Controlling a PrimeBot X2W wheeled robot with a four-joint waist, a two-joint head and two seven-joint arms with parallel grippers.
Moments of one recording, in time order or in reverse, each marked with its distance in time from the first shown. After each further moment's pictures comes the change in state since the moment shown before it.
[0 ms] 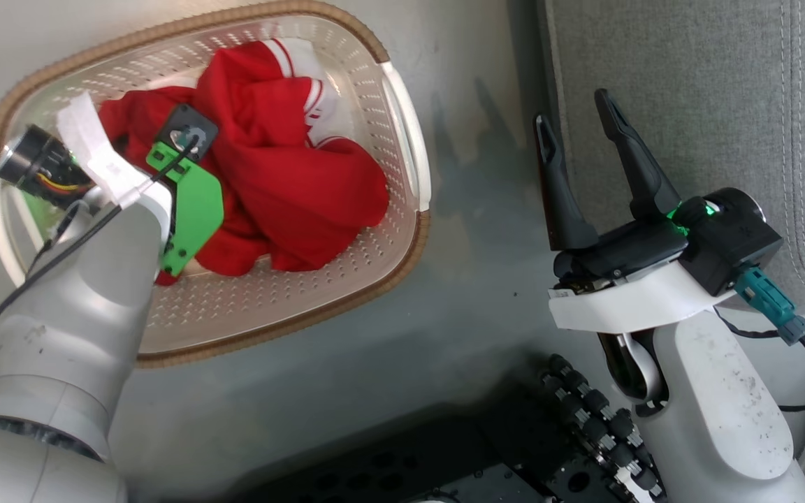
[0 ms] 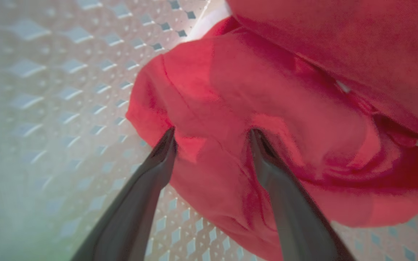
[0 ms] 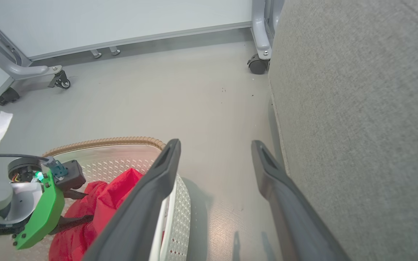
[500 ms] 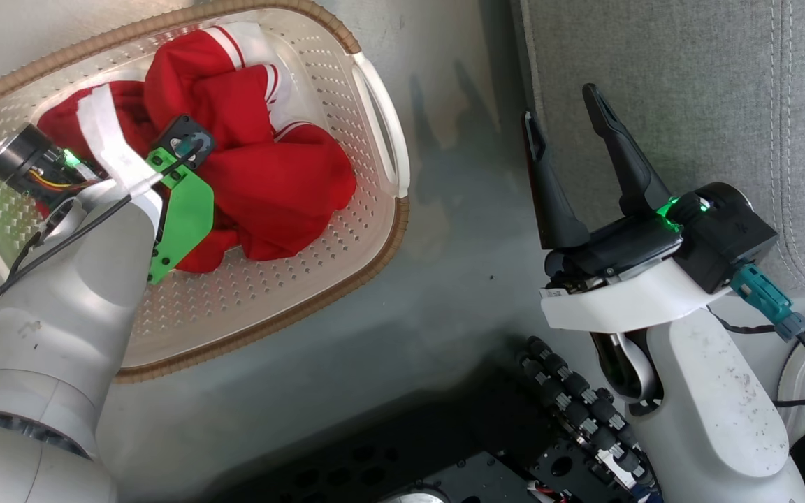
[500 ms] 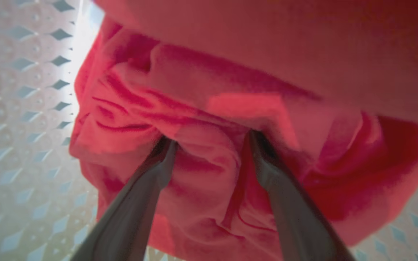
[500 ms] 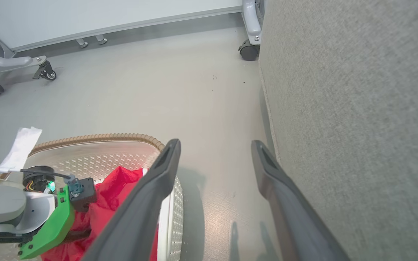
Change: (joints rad) left arm -0.019 0.020 -0.079 0.004 0.024 -0.040 0.123; right arm -0.015 0.000 0.028 -0.004 0.032 0.000 0.000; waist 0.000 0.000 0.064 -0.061
